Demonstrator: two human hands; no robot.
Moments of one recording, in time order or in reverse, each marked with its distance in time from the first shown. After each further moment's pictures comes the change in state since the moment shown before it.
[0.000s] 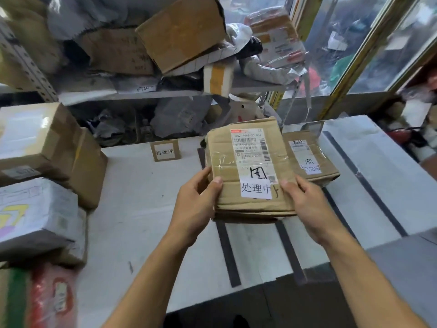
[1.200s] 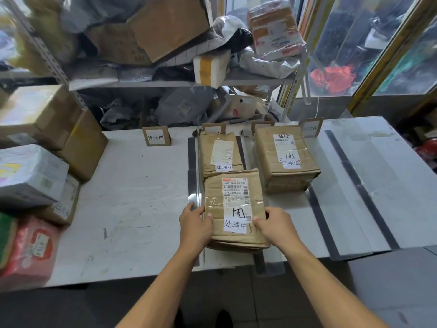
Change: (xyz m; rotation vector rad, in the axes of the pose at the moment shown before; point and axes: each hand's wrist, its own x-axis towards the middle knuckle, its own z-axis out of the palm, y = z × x) left_hand -0.035 -0.123 0.136 0.558 0.309 -0.315; right_hand 0.000 0.124 -0.082 -0.557 -0.153 0.254
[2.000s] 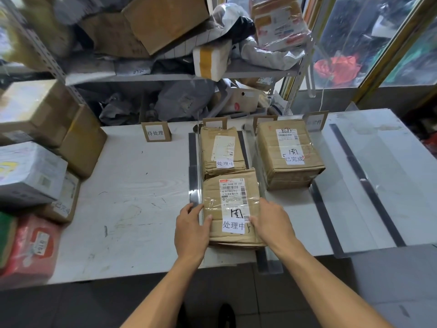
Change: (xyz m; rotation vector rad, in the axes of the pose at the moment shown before) left_hand -0.001 -0.024 0.006 0.165 0.198 0.111; right_hand 0.007 -0.006 0.013 -0.419 0.102 -0.203
